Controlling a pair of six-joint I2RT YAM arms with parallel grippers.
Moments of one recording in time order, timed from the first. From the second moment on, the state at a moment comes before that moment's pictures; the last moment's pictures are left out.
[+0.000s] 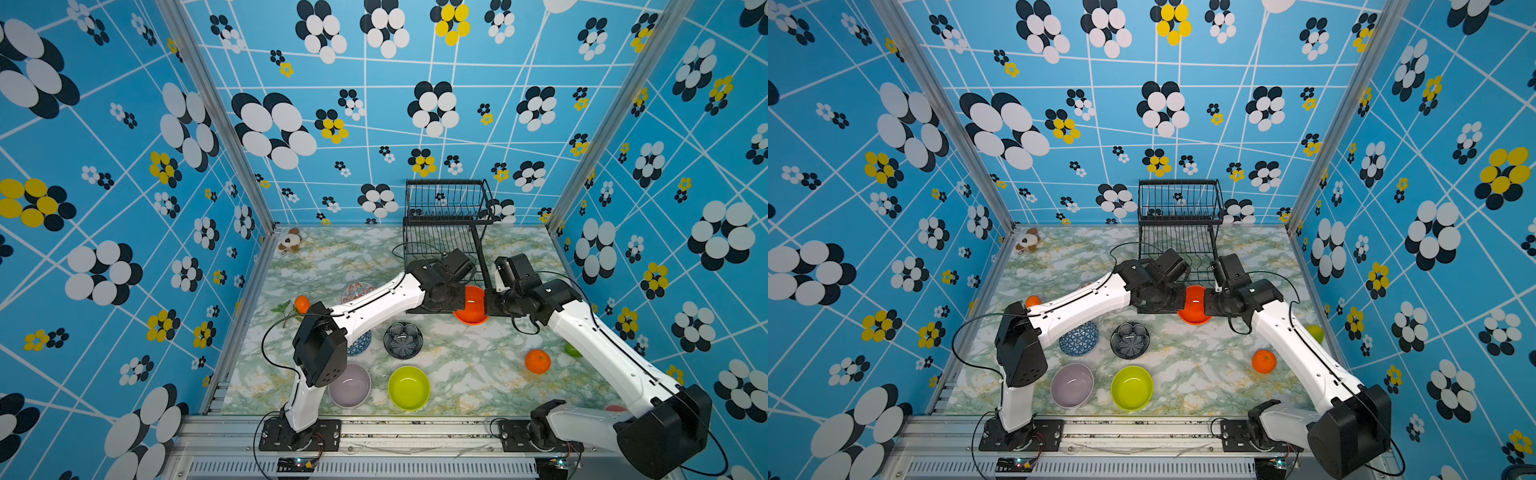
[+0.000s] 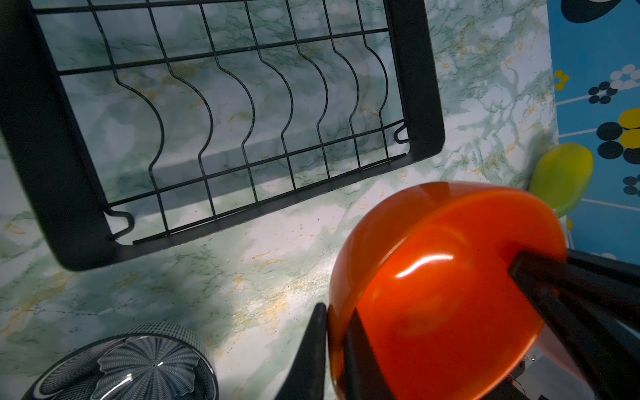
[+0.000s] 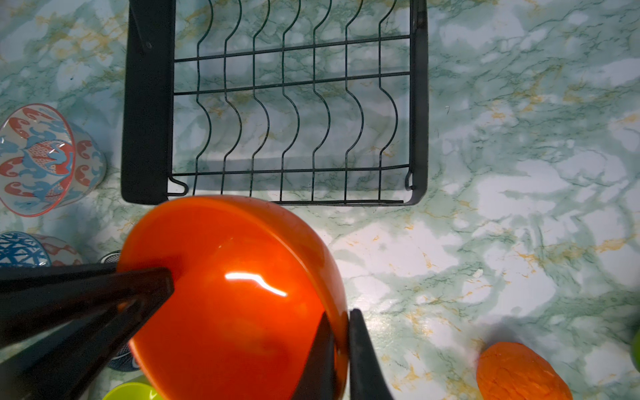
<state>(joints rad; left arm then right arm) -0.94 1.98 1.84 -0.87 0.02 -0.74 0.41 1.25 1.11 -0.91 0.08 0.37</state>
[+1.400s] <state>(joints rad) -0.73 1.66 1.71 -0.88 0.08 -0.58 0.41 1.35 1.20 -0.87 0.20 0.33</state>
